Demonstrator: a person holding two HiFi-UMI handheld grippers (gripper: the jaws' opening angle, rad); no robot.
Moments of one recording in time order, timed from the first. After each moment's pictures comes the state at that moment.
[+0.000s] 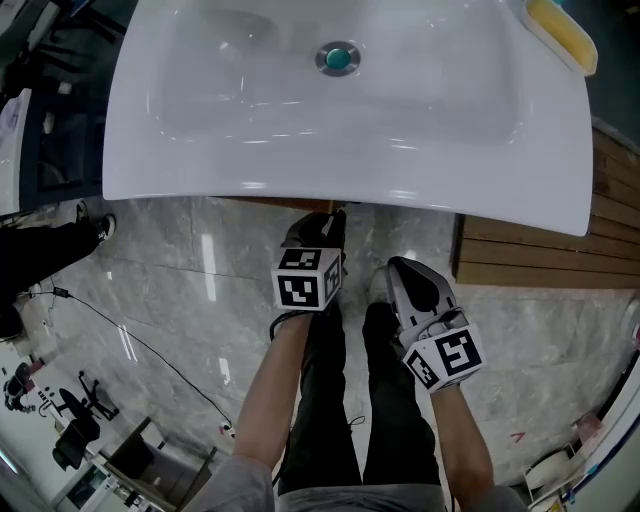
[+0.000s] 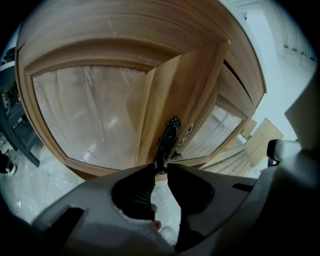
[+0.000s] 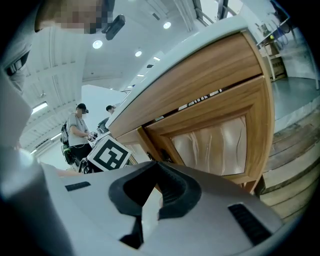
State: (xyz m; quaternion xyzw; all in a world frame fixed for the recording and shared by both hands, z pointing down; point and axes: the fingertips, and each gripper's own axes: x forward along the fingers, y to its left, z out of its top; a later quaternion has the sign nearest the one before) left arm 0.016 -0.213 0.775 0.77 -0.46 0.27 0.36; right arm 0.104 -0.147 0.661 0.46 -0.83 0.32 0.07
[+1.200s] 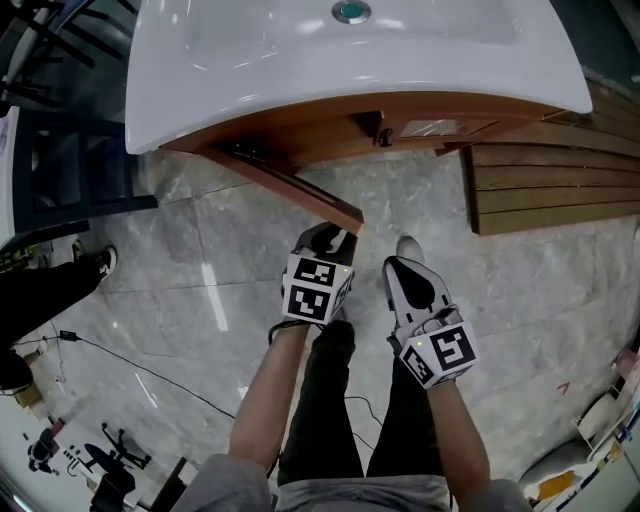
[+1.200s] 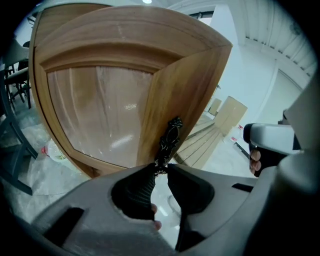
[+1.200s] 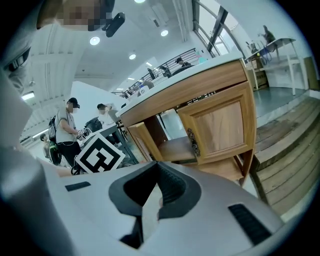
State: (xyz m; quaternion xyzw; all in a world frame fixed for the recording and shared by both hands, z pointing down) left arm -0.063 -0.102 0.766 0.85 -0.29 0.32 0.29; right arm -0.018 -0.049 0.660 0.55 -0.78 0.30 0.06
